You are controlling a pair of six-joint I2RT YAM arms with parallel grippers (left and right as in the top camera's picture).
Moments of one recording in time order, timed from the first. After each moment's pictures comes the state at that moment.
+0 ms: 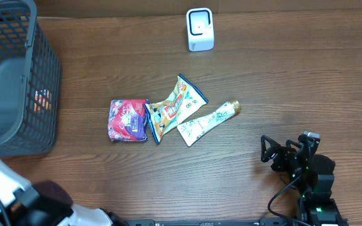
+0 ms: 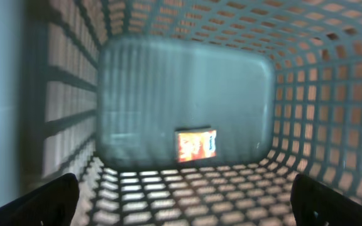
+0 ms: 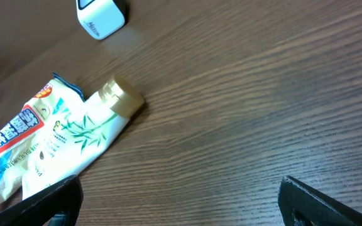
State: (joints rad) left arm 0.78 1.74 2.05 -1.34 -0.08 -1.00; right arm -0.01 0.55 0.02 0.03 -0.28 0.44
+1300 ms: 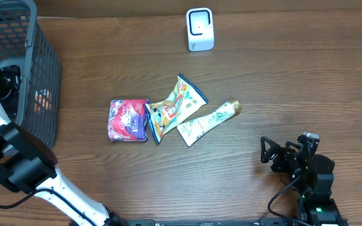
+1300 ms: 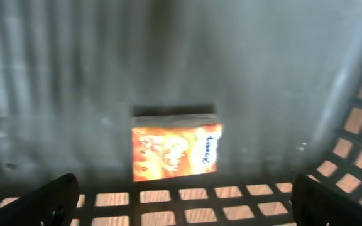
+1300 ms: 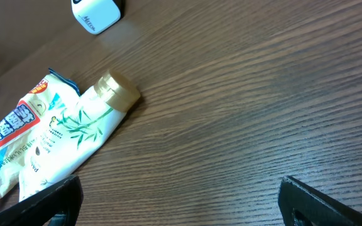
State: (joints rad) left arm 0.66 2.17 2.05 -1.17 0.05 -1.15; right arm -0.01 0.55 0.02 0.01 -0.28 0.44
